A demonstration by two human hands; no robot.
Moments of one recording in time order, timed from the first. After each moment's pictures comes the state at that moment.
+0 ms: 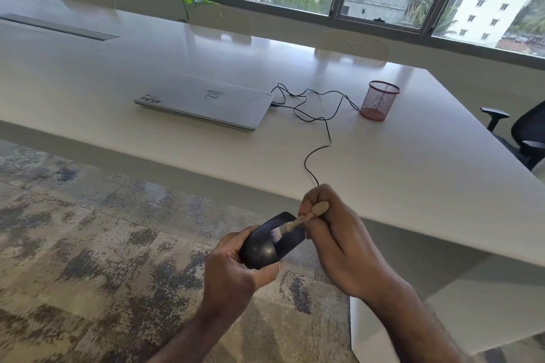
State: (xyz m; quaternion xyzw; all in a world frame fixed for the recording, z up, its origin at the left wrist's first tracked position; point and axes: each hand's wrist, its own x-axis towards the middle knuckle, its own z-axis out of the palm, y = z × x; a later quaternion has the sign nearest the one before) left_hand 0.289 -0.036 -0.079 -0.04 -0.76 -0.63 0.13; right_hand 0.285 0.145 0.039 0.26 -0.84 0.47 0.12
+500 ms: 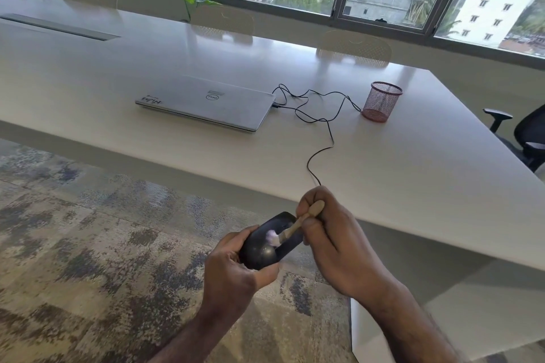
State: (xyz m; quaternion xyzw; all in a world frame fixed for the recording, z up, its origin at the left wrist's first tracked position) left_hand 0.286 -0.035 -0.076 -0.03 -0.77 -0.62 0.14; right_hand 0.281 0.139 0.041 0.23 -0.85 0.47 0.10
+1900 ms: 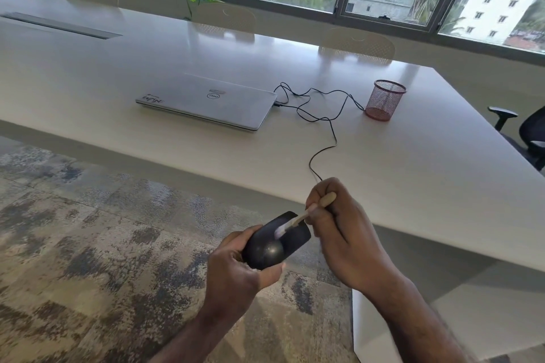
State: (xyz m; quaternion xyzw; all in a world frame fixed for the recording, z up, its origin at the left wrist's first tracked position) left_hand 0.280 -0.035 -0.082 -0.03 -0.77 -0.62 0.12; right_hand 0.270 0.144 0.042 0.23 -0.84 0.47 0.15
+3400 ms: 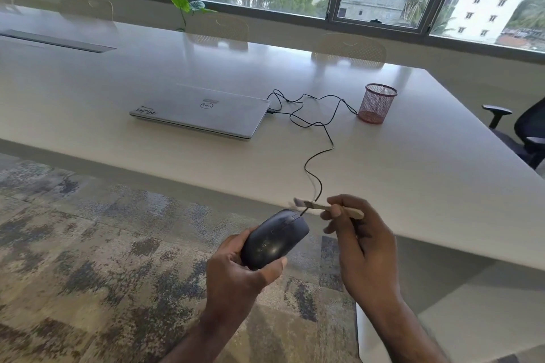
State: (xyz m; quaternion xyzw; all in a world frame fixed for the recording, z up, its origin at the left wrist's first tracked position) left_hand 0.277 -0.024 -0.069 0.01 -0.75 -0.65 0.12; right_hand 0.280 0.161 0.014 0.07 -0.77 0.57 0.27
